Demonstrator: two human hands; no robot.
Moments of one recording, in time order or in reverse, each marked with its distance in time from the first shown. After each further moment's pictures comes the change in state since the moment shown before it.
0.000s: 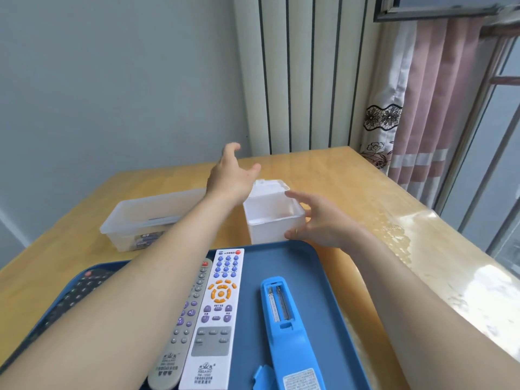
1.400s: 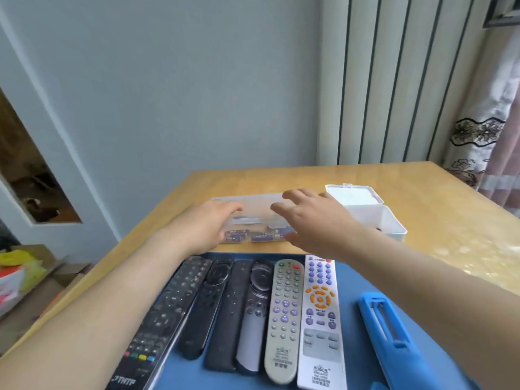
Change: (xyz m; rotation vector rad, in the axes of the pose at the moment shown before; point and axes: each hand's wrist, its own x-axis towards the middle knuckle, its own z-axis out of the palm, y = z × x) left_hand -0.040 -0.134 -0.159 0.793 -0.355 0.265; right_hand 0.016 -0.122 0.098 -1.062 0.007 -0.537
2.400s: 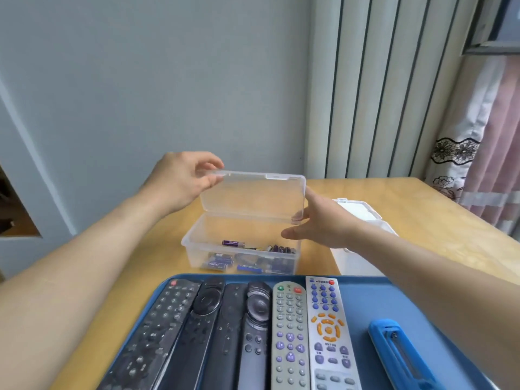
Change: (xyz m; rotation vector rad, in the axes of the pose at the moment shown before) left_hand 0.047 -0.039 -0.044 -0.516 0.445 -0.032; right_hand 0.031 0.029 0.009 0.759 -0.069 0.378
